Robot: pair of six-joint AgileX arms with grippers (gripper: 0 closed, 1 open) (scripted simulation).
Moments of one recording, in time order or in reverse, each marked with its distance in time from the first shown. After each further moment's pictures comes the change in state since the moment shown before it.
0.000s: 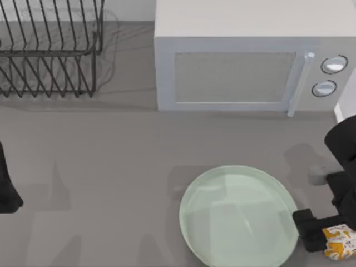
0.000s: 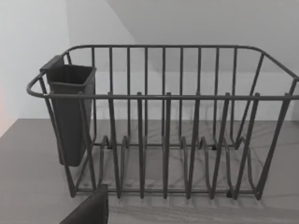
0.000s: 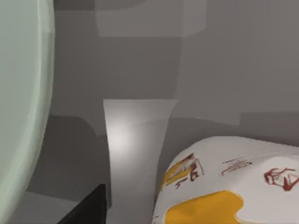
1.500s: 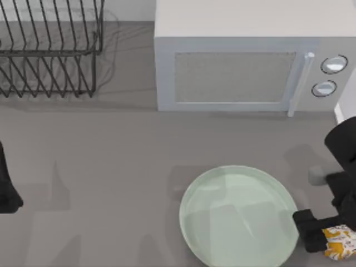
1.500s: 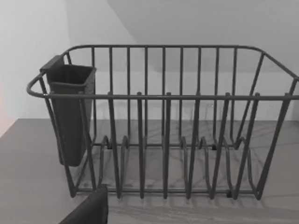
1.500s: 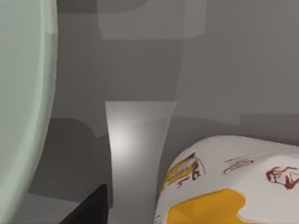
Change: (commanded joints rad) left arm 0.000 0.000 0.000 0.000 0.000 0.000; right arm 0.001 0.023 -0.021 0.038 0.000 0.001
